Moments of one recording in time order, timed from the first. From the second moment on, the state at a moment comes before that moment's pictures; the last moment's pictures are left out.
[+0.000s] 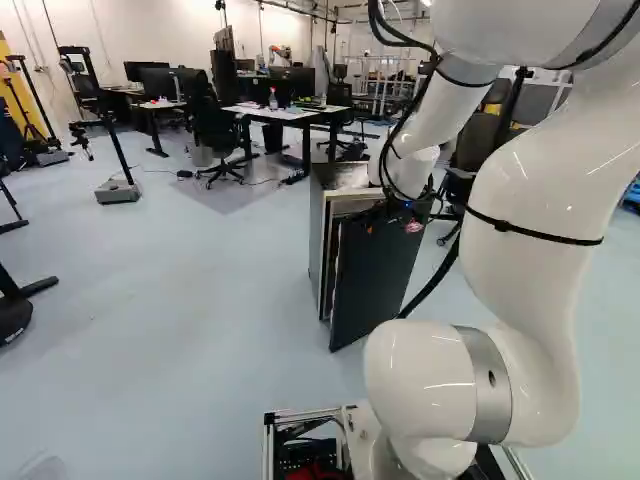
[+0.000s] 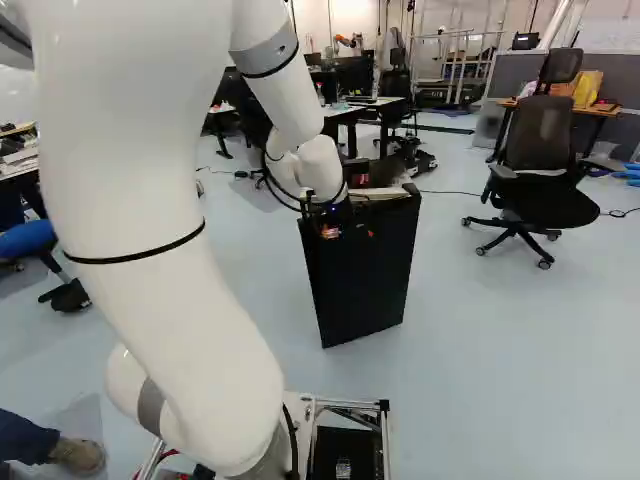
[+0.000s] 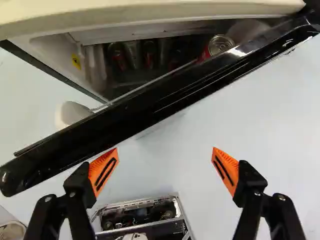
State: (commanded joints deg) arm -15.2 -11.2 -44.9 -10.3 -7.7 0.0
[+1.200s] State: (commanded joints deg) arm -10.6 -19.2 -54.7 -10.3 -7.7 0.0
